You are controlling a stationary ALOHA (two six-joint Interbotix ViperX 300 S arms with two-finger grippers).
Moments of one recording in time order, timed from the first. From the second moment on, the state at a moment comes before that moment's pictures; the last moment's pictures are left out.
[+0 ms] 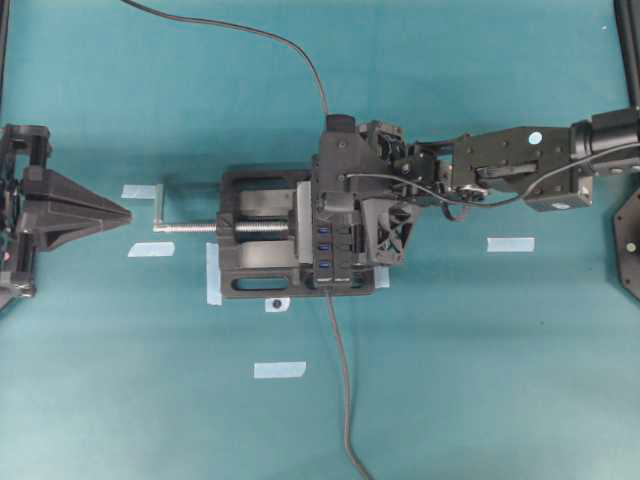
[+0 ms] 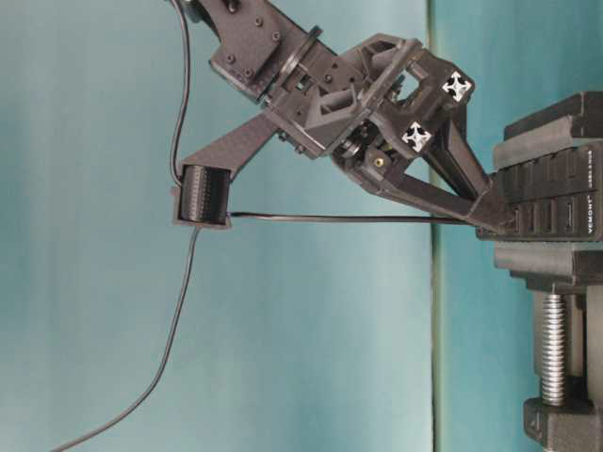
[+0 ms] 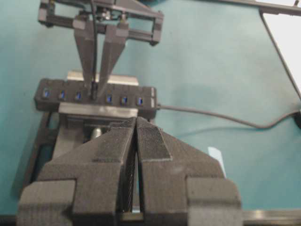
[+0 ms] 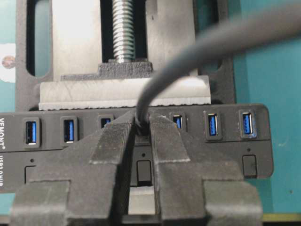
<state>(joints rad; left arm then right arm) 0.00 -0.96 1.21 0.00 -0.05 -0.11 -0.10 0.12 0.56 0.02 0.22 -0.09</state>
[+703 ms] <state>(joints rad) 0.00 -0.96 1.21 0.00 -0.05 -0.11 -0.10 0.13 0.56 0.02 0.24 -0.09</state>
